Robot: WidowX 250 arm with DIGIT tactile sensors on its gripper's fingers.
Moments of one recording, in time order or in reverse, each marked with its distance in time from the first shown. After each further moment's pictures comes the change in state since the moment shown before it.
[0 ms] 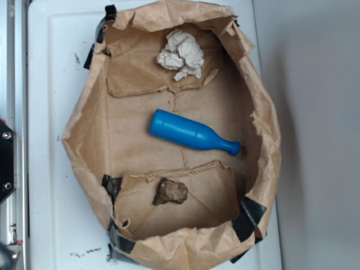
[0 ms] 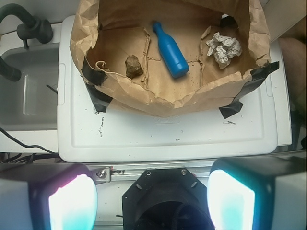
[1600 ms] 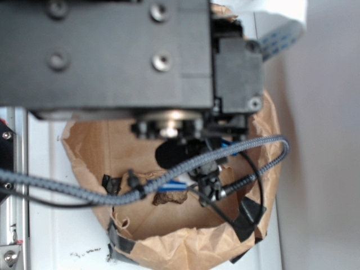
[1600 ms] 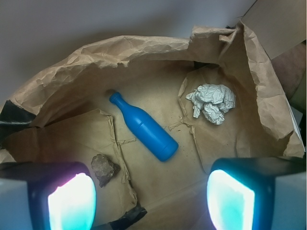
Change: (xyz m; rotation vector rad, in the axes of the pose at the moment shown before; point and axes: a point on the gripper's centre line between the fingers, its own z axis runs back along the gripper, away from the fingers) arm 0.136 0.025 -0.076 0.101 -0.025 0.362
